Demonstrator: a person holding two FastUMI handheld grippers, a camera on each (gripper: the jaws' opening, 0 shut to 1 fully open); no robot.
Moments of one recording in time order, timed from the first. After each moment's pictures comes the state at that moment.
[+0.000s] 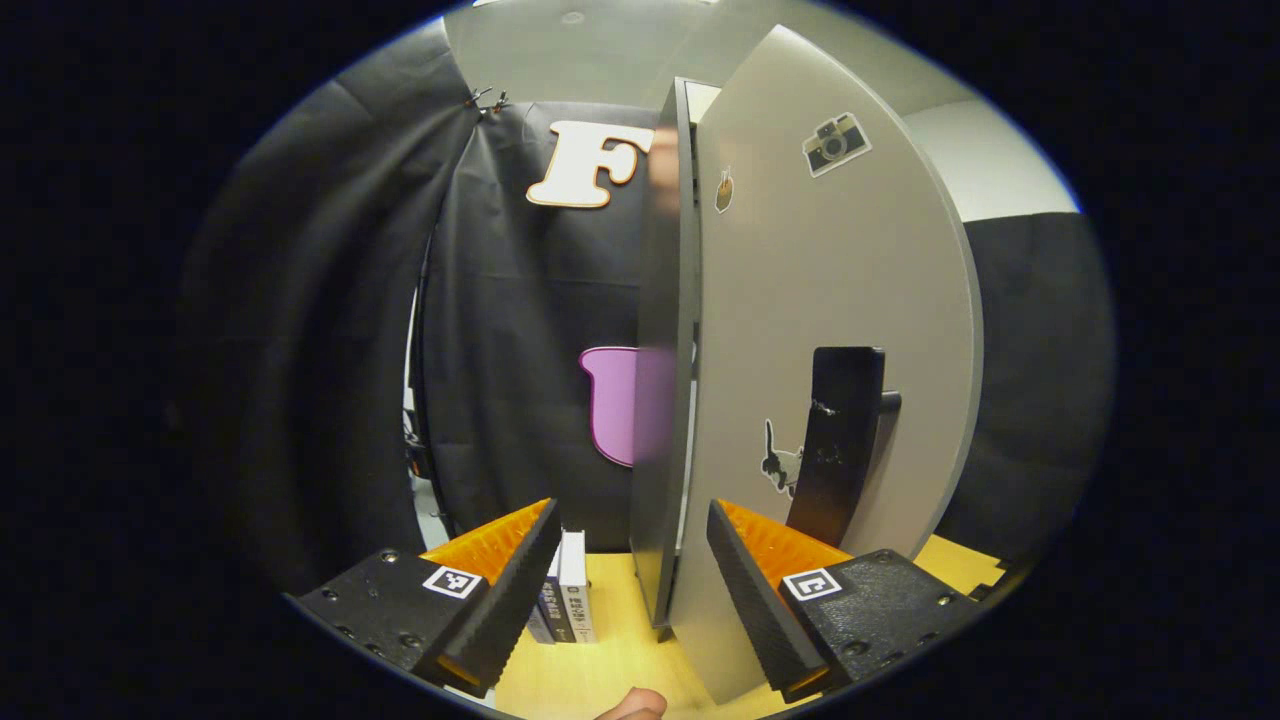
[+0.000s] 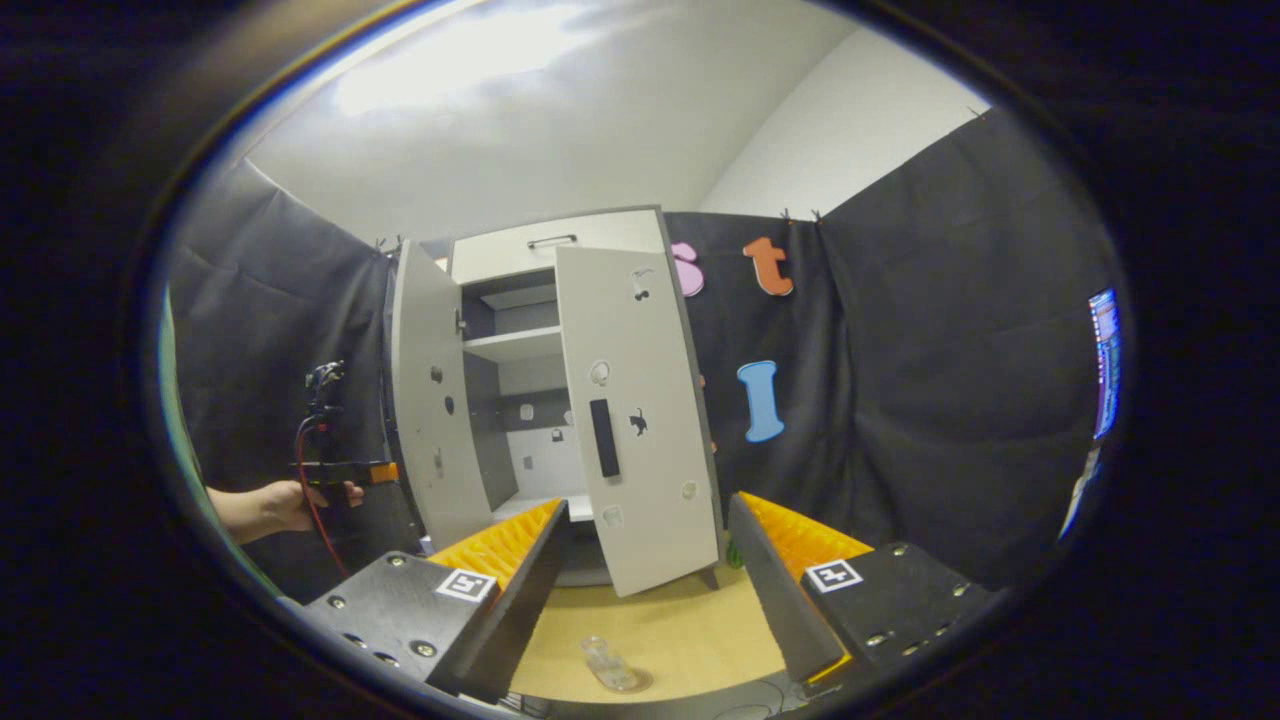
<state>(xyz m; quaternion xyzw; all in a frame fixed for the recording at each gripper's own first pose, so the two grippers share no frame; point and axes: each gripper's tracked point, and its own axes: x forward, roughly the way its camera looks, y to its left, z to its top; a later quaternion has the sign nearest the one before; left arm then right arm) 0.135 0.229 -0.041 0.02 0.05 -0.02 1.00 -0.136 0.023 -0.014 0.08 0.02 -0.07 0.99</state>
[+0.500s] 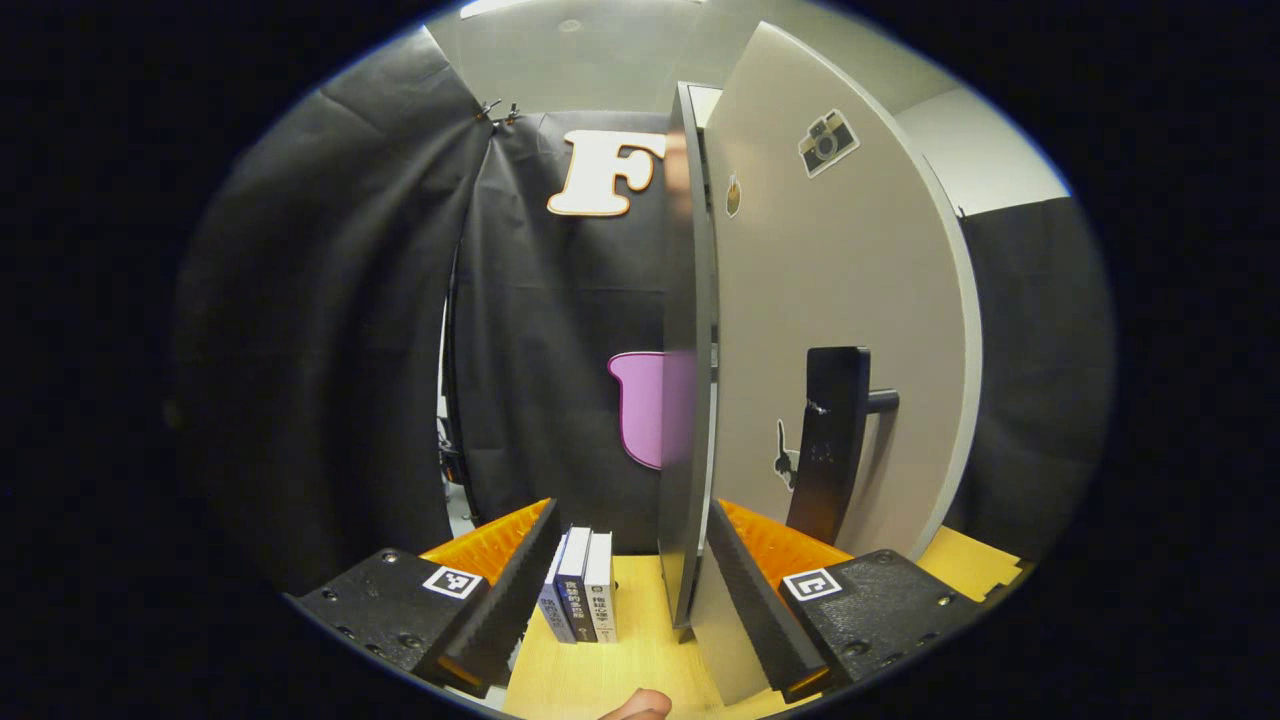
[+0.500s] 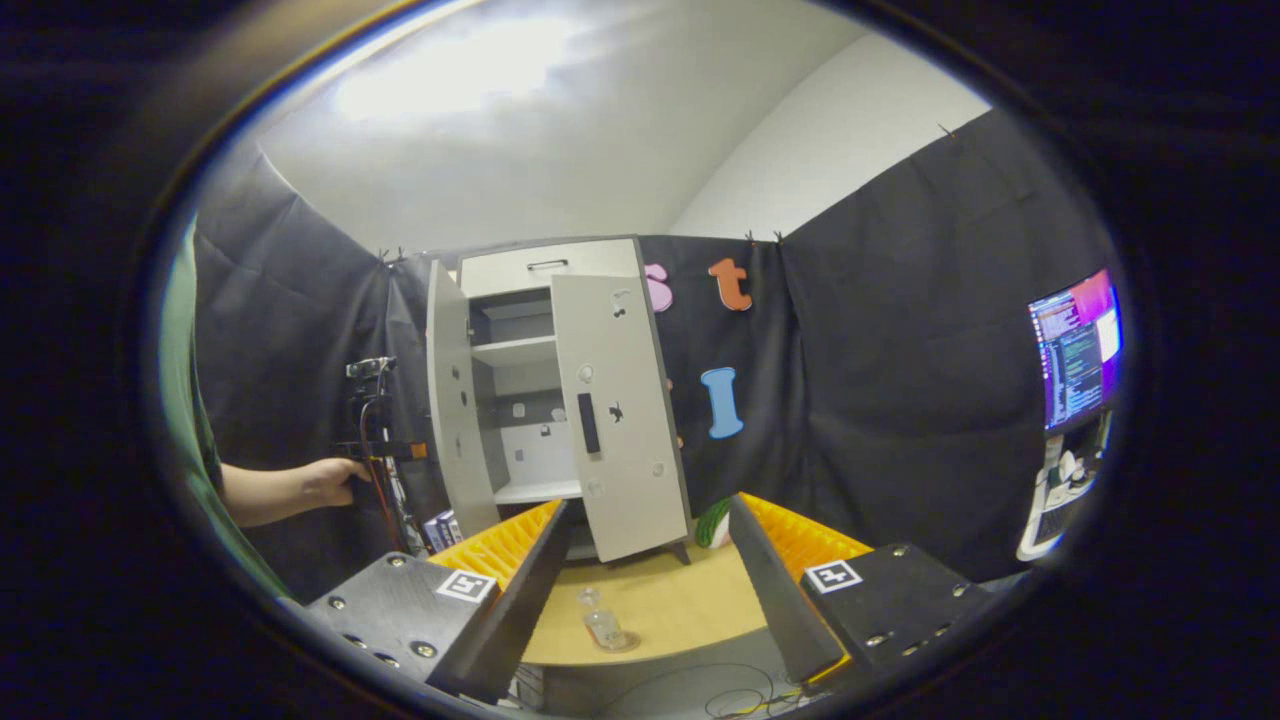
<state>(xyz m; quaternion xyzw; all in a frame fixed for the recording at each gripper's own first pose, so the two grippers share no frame) 0.130 0.231 -0.039 0.02 0.05 0.03 1.00 -0.269 0.033 -0.021 0.07 0.02 -0.10 0.99</state>
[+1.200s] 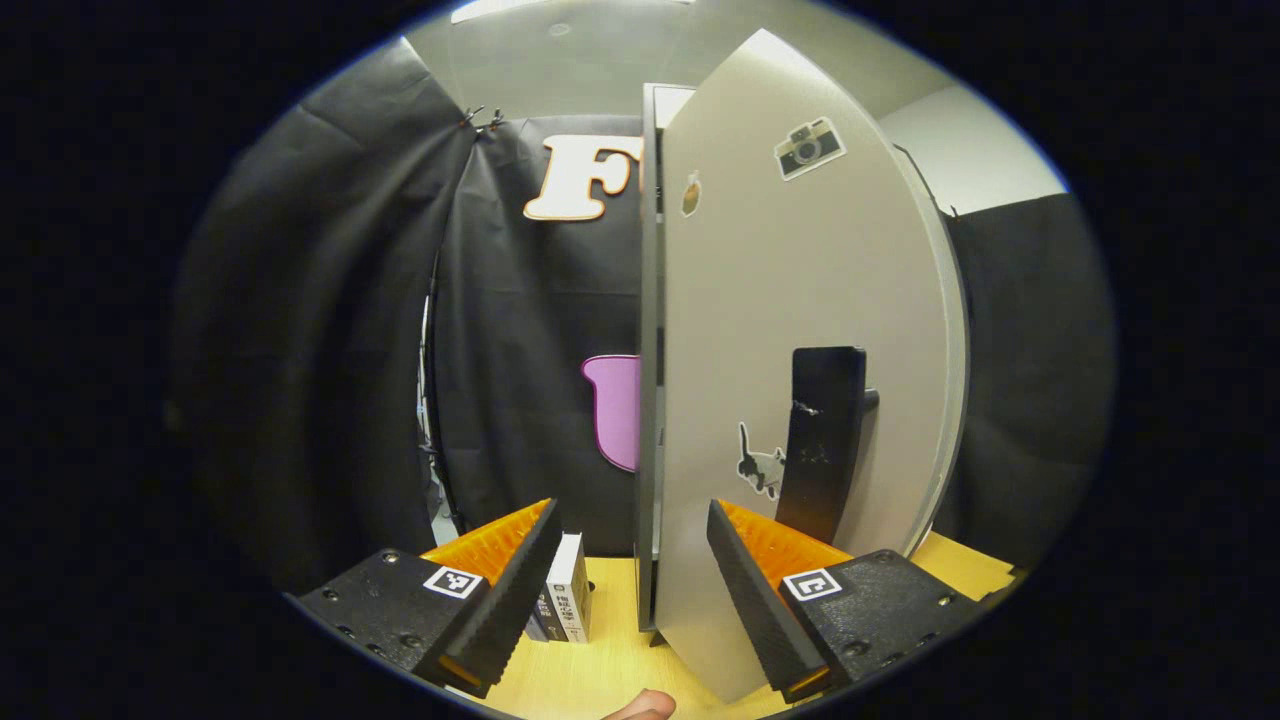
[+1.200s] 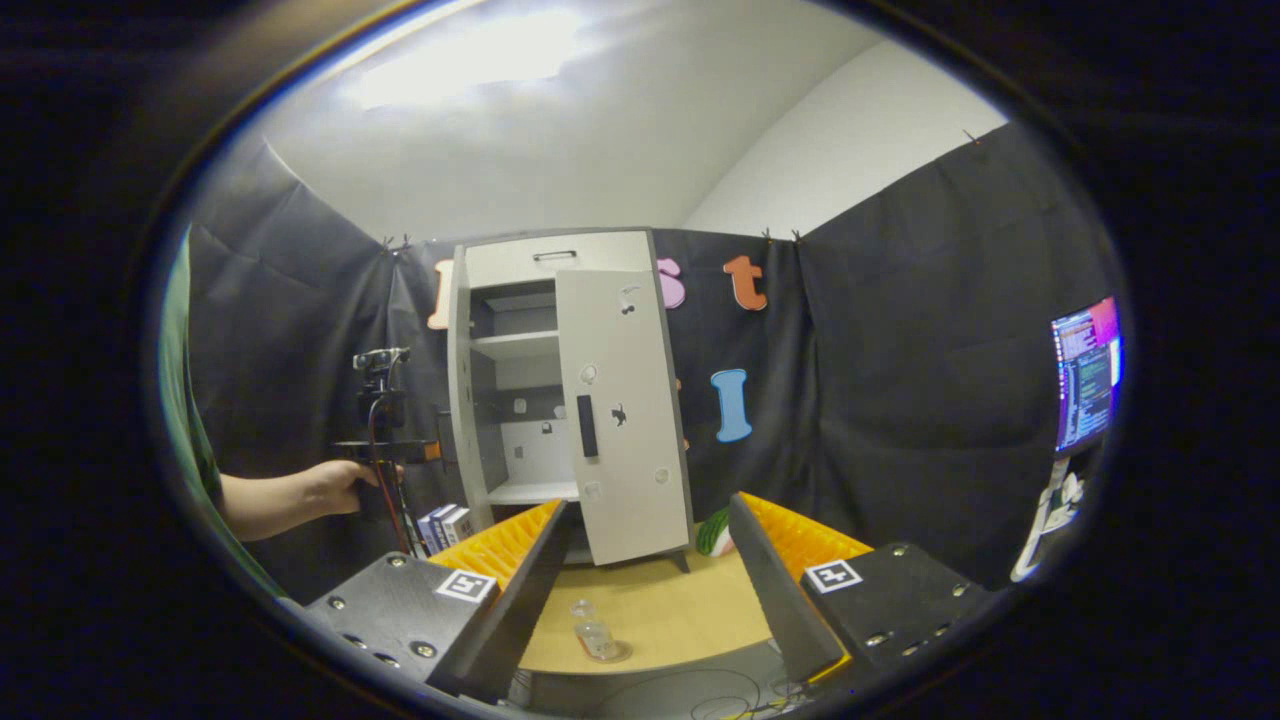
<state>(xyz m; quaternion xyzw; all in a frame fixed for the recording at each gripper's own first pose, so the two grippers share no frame) 0.138 0.172 -0.038 0.03 0.04 0.02 1.00 -0.204 0.032 -0.018 0.05 0.03 -0.08 1.00</state>
